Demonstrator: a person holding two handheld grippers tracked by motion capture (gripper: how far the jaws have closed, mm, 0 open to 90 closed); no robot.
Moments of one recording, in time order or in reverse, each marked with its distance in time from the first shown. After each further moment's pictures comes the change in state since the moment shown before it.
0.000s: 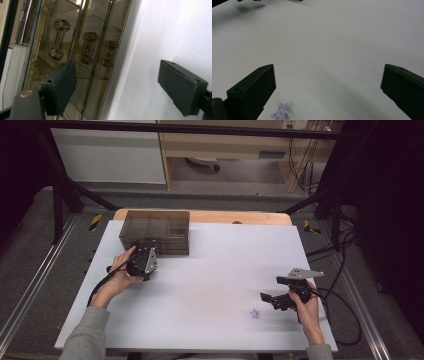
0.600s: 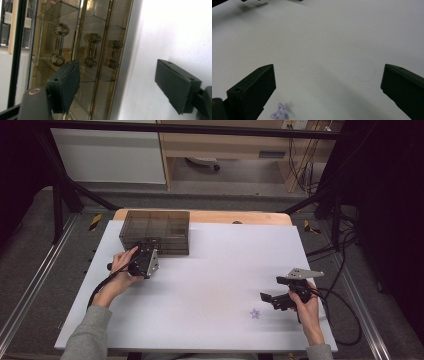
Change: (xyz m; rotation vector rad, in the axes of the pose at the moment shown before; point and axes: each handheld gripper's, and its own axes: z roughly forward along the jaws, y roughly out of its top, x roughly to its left) left arm -0.002 0.001 0.007 0.020 0.044 0.102; right arm 0.000 0.000 0.000 -0.001 -0.001 0.001
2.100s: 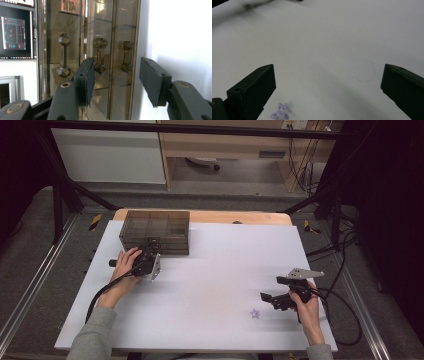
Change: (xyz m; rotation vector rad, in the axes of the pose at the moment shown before) left arm -0.011 -0.001 0.011 -0.002 0.156 0.160; right arm 0.000 0.000 0.000 -0.001 0.000 0.000
